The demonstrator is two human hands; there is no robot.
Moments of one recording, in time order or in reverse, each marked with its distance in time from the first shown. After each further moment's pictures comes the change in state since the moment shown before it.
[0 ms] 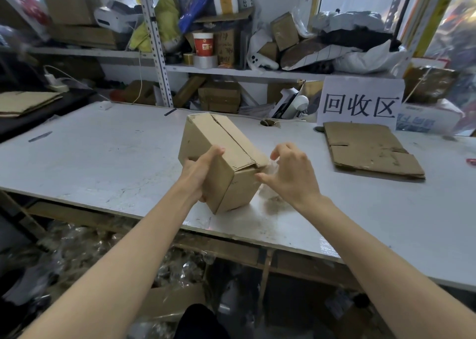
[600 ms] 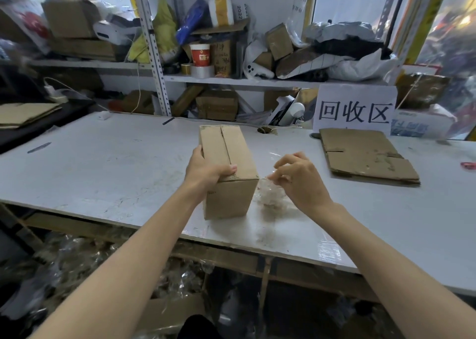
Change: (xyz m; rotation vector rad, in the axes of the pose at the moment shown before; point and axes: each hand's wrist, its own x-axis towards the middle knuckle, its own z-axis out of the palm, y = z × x) left_hand -0.003 0.010 0.015 0.236 -0.025 0.369; right_hand -0.001 0.032 -0.010 0.058 0.005 -0.215
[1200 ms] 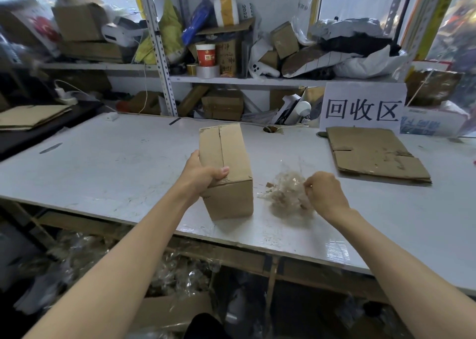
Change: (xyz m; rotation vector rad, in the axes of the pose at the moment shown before) left_hand 0.002 -0.006 -0.026 -0.057 -0.122 -0.045; right_hand -0.012 0.045 0.015 -0.177 -0.181 0.476
